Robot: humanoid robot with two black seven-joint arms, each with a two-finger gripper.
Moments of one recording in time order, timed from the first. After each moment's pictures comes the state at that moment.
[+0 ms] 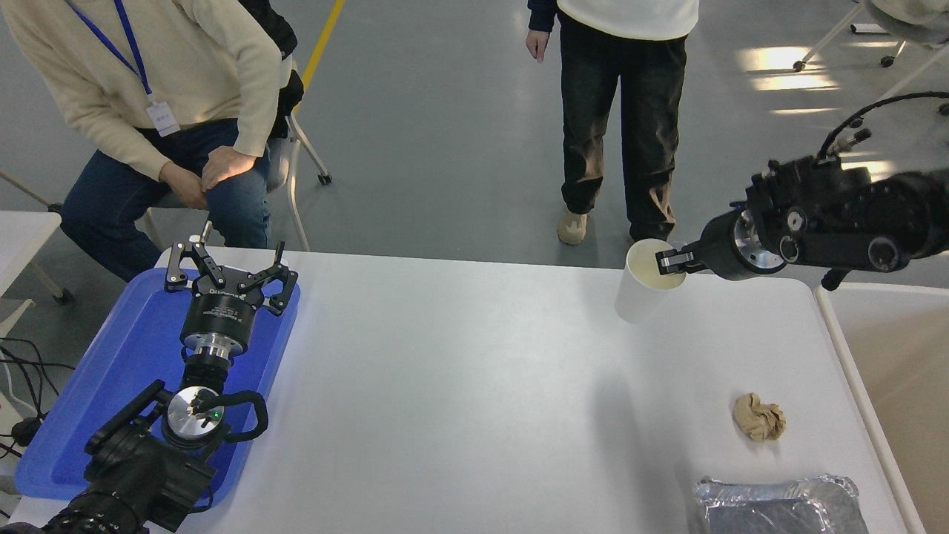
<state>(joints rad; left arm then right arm) -0.51 0.13 -1.12 -0.54 -0.09 -0.62 -0.35 1.88 -0.40 -1.09 1.27 -0.56 0.23 0.09</state>
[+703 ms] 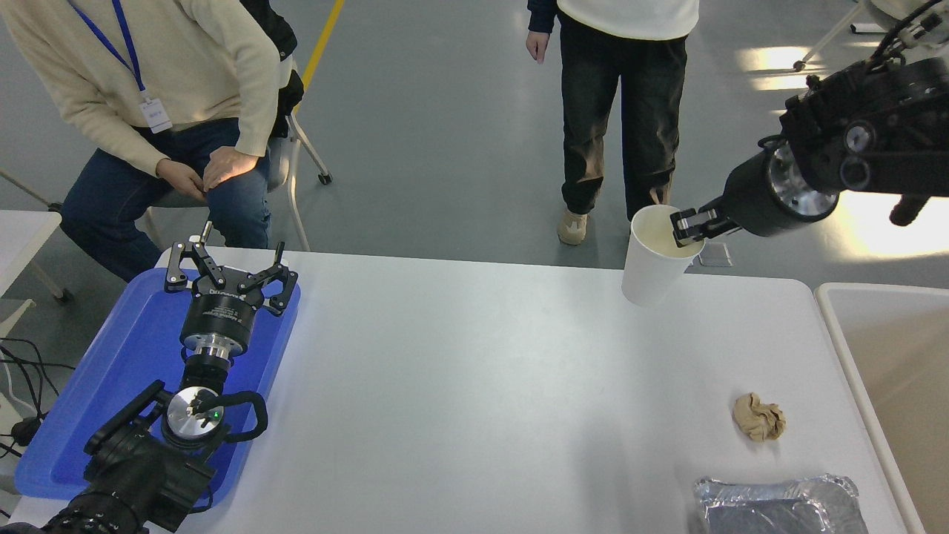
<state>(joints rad) -0.51 0.13 -1.12 -0.54 -0.09 -0.62 -0.35 2.20 -0.48 -1.13 1.43 -0.56 0.46 0.09</state>
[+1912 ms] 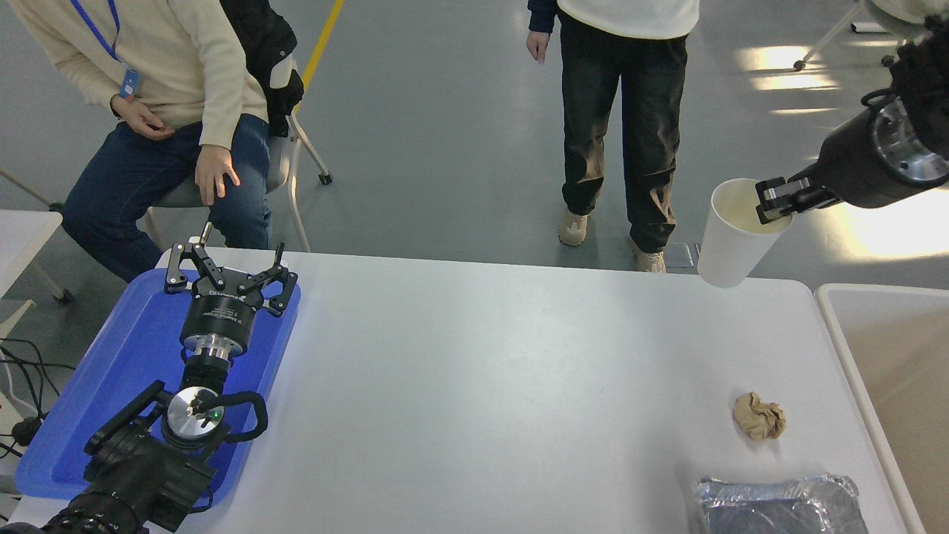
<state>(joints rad) -0.51 0.13 -1.12 -0.54 -0.09 -0.62 -0.35 2.18 -0.69 -1.20 1.29 -0.71 0.50 0.08</state>
